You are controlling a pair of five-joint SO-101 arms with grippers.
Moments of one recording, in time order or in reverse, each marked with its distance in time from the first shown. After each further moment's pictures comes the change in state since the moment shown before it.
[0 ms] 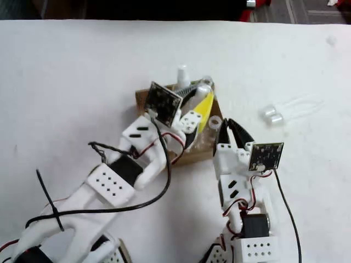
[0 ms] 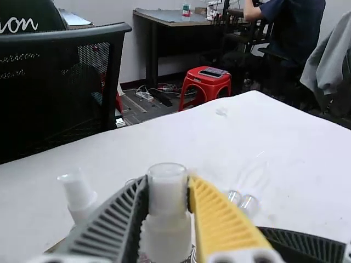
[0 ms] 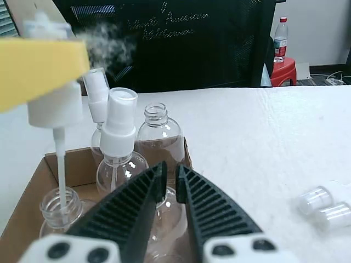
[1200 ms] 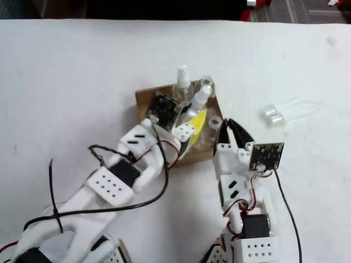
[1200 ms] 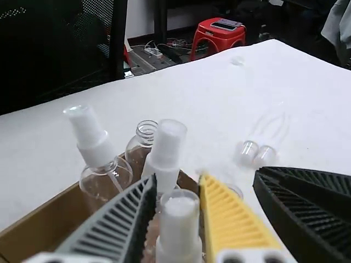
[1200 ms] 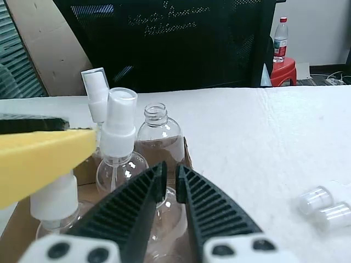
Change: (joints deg) left arm -1.7 0.0 6.5 2.8 -0.7; right arm 0.0 0.0 0.0 0.0 0.0
